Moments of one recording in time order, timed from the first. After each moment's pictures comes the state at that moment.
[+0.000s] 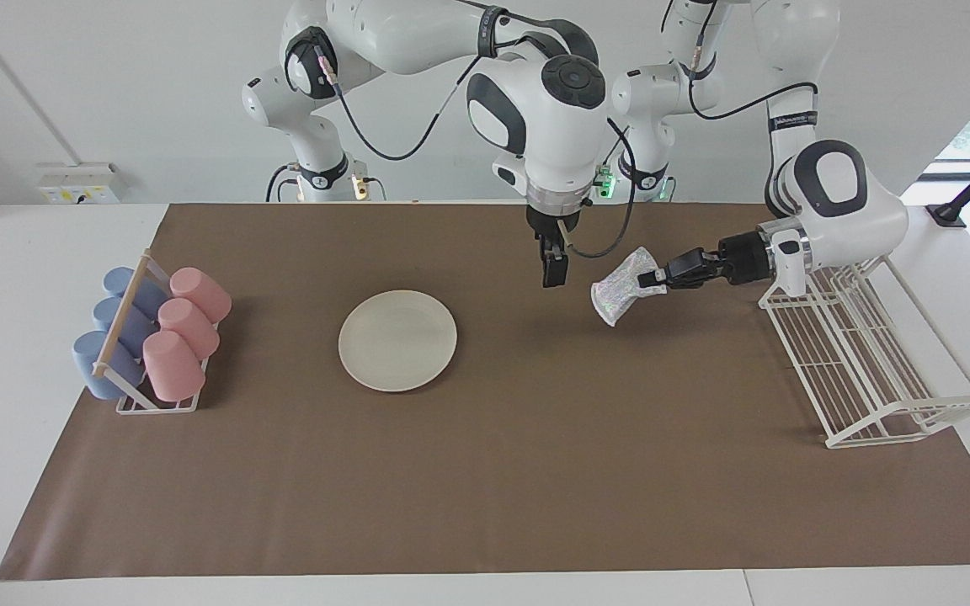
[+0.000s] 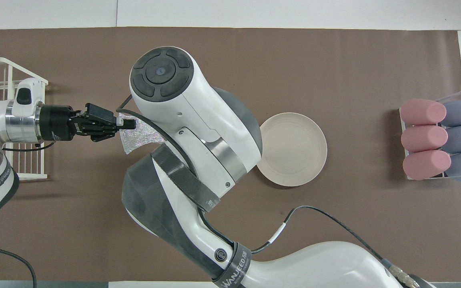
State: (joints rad) left arm 0.00 0.11 -0.03 -2.10 -1.39 1.69 0.31; right arm 0.70 0.67 0.01 -0.85 0.08 1.47 2.24
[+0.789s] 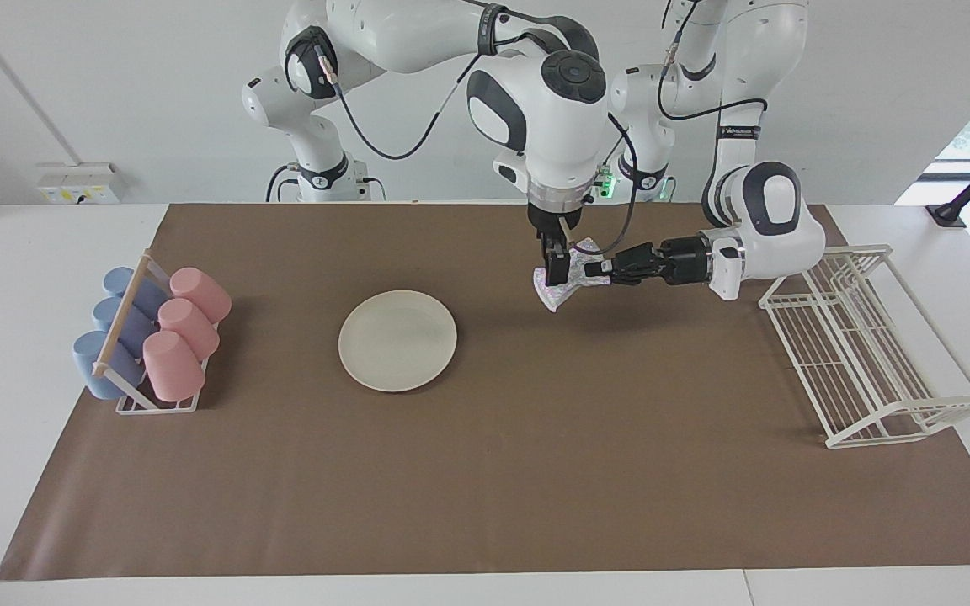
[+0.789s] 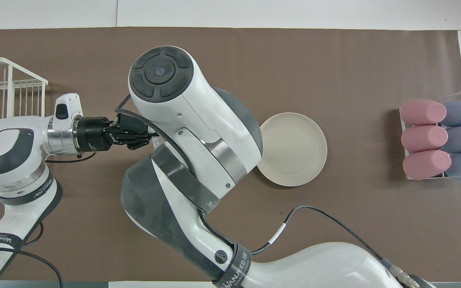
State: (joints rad) left arm -0.05 0.11 -0.04 -2.15 -1.53 1.68 0.38; right arm 0.70 0.67 0.01 -0.84 0.08 1.48 2.23
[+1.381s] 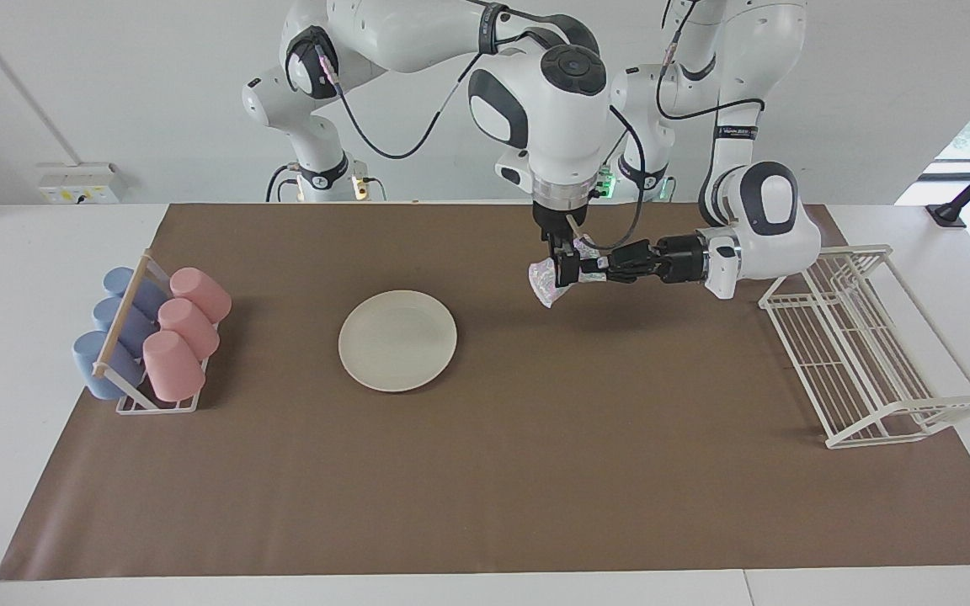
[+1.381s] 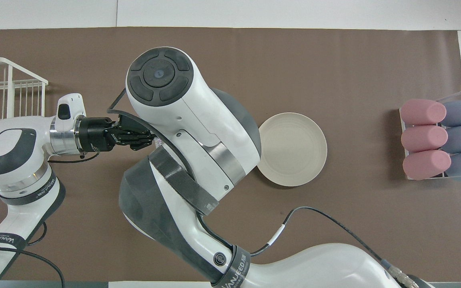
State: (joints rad) left arm -0.06 0.11 -0.04 -2.15 -1.54 1.66 0.38; right arm 0.70 0.67 0.01 -0.84 0.08 1.52 2.16
